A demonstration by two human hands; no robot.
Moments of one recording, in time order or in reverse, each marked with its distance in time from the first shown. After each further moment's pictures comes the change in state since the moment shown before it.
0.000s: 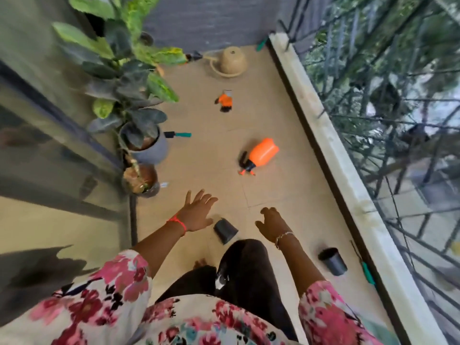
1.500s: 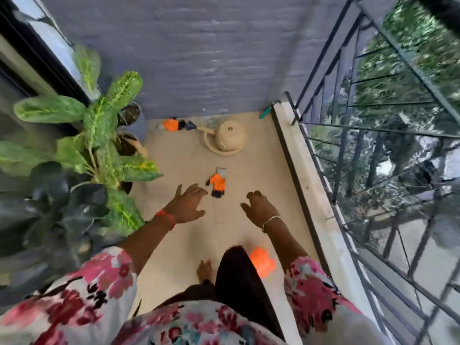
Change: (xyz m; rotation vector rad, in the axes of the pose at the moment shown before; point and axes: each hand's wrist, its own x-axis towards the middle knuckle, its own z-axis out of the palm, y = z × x) left_hand 0.444 -0.140 -0.434 -0.022 0.129 -0.083; right_hand 0.469 -0.141 -0.450 -0.153 0.119 -0.211
